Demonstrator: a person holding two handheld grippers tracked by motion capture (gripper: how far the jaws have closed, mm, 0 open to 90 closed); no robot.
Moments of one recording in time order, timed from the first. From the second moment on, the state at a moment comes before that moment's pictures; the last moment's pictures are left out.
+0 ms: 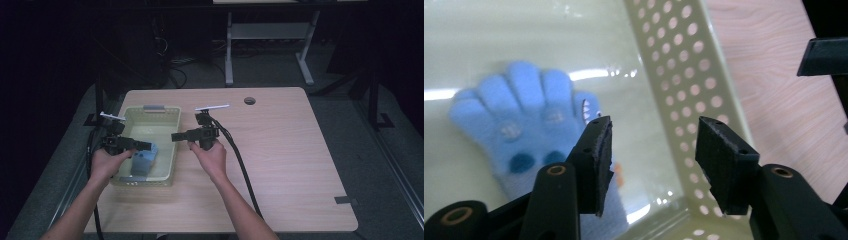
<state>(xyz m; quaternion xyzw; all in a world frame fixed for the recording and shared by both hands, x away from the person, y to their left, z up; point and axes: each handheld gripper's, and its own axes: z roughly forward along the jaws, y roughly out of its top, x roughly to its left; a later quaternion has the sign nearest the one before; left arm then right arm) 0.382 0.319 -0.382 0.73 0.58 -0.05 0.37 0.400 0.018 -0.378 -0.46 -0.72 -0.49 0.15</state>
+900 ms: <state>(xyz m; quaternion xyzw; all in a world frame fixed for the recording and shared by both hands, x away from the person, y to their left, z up) 0.373 0.286 -0.364 0.72 0.54 -0.03 0.43 0.399 -0.039 -0.366 -0.46 -0.71 -0.51 0.14</state>
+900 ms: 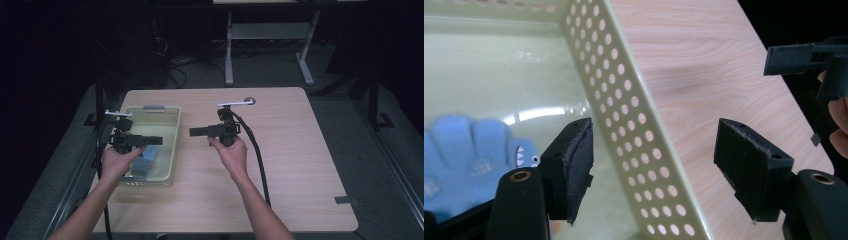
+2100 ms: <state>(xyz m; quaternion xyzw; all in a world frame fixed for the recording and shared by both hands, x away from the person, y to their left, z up) 0.366 0.241 -0.361 0.74 0.50 -0.04 0.45 0.389 -0.102 -0.374 -0.49 -0.70 -0.51 0.12</state>
